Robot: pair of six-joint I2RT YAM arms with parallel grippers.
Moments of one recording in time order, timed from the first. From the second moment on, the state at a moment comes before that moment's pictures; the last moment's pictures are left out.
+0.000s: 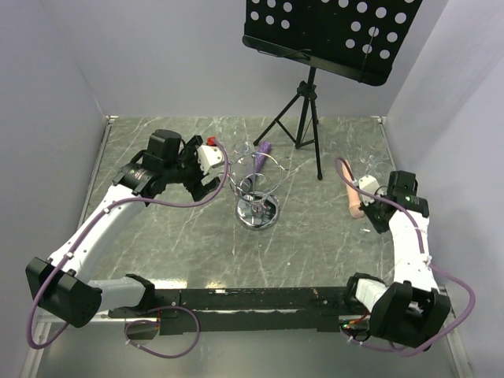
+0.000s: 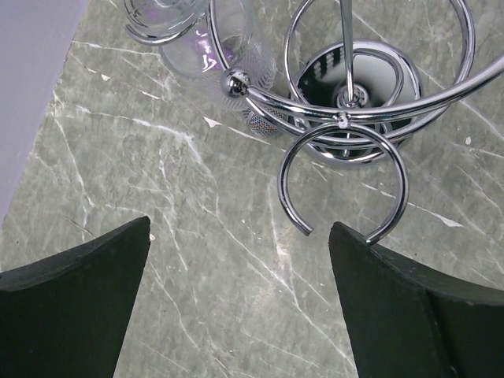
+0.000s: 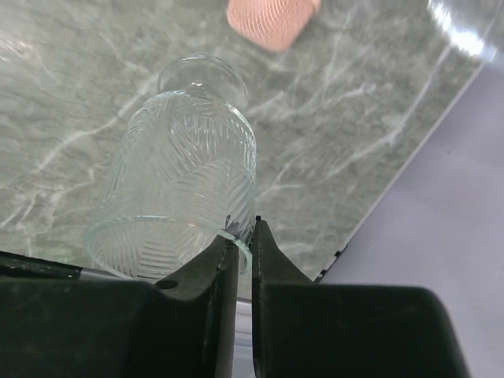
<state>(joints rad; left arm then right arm) -0.44 1.23 1.22 -0.61 0.38 0.63 -0.32 1.01 0.83 -0.95 -0.10 -0.85</state>
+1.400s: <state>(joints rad) -0.44 1.24 1.22 -0.61 0.37 0.63 -0.01 1.66 1.32 -0.83 0.00 -0.20</state>
